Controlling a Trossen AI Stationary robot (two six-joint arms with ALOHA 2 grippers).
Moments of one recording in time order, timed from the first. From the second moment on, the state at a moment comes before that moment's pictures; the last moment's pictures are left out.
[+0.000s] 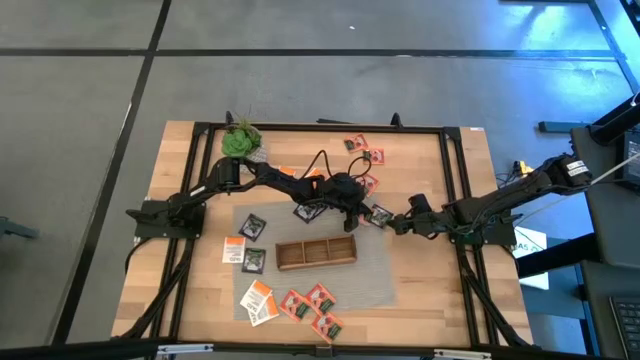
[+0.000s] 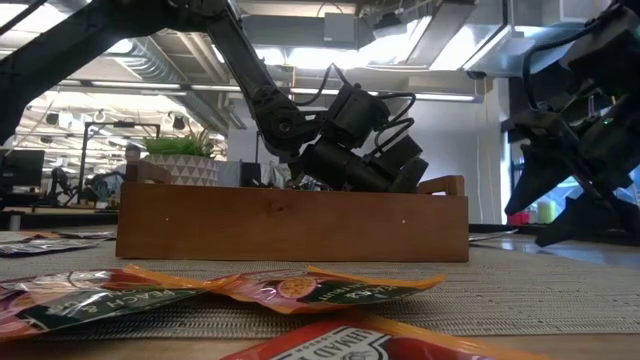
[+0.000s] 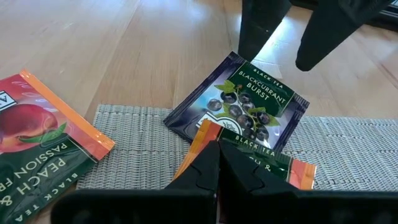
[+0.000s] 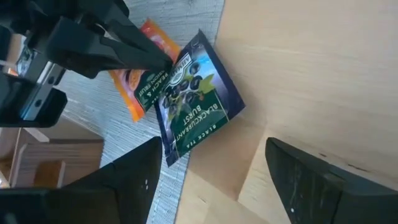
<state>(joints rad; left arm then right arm) 0.16 2.36 1.40 0.44 0.23 -0.12 0.28 0.98 0.17 -0.06 0.40 1.46</state>
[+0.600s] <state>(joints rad) 0.16 2.36 1.40 0.44 0.23 -0.12 0.27 1.14 0.17 0.09 0.44 1.46</state>
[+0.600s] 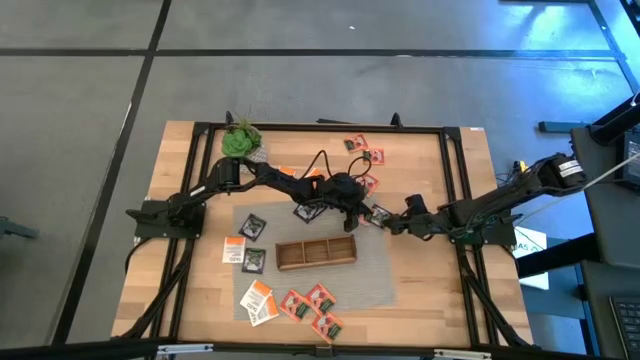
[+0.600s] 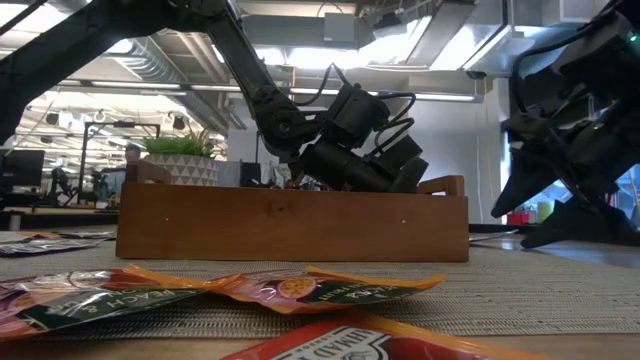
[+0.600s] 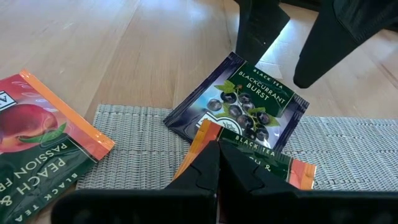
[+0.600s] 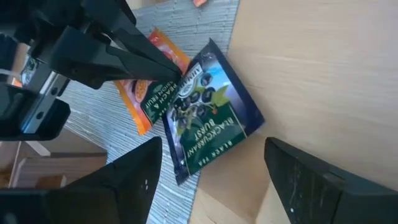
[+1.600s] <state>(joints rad) 0.16 2.36 1.40 0.44 0.23 -0.12 0.25 1.18 0.17 0.15 0.46 1.41</state>
